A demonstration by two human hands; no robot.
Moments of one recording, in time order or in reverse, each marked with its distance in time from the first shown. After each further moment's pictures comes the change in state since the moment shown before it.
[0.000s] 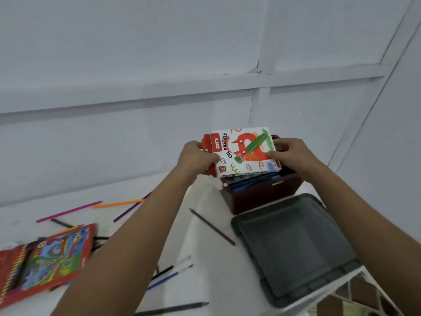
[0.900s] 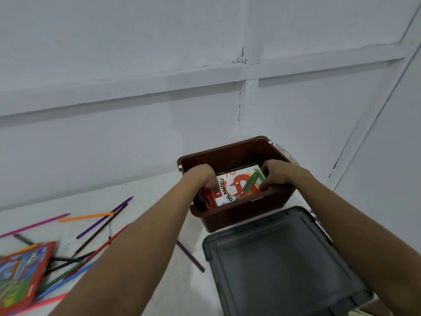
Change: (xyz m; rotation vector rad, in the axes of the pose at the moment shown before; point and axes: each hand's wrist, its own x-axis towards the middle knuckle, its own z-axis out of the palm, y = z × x) left_hand 0.100 -0.015 0.117 0.912 -0.303 -0.402; right_hand 0.113 0.089 -0.024 -0.727 -0.427 0.121
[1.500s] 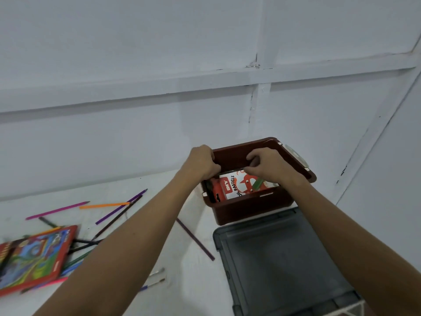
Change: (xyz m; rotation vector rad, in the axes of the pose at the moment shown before) left_hand -0.033 -0.034 -0.020 -0.075 0.547 0.300; right_hand -0.036 -0.055 0.013 0.289 0.350 -0.301
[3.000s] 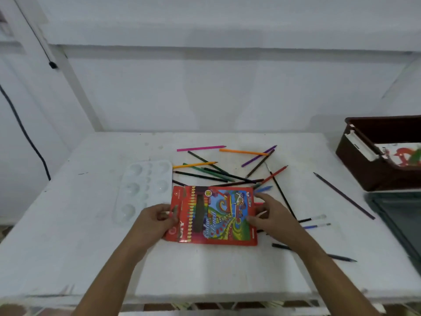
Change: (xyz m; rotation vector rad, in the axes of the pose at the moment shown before) left_hand -0.306 -0.478 -0.102 -0.931 -0.005 -0.485; right_hand -0.174 -0.266 0.330 0.358 -0.387 0.145
